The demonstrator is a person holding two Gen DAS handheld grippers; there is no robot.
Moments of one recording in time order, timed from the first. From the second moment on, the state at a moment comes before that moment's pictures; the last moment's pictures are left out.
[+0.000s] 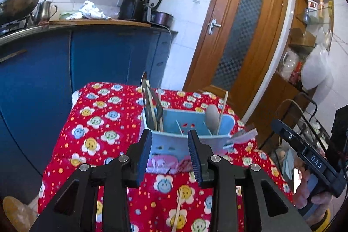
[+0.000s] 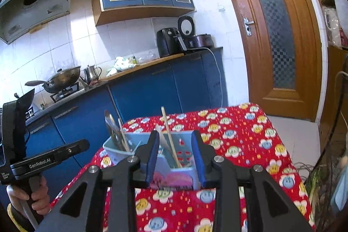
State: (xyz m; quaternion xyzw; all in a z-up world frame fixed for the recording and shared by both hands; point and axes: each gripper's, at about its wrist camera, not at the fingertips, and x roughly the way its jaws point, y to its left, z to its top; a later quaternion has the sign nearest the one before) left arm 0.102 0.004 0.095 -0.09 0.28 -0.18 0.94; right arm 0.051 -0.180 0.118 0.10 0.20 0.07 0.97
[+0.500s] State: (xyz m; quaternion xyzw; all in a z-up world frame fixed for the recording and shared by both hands) left arm 0.075 0.004 0.061 -0.07 0.35 -0.17 0.92; right arm 0.021 -0.171 0.087 0.09 0.25 0.06 0.96
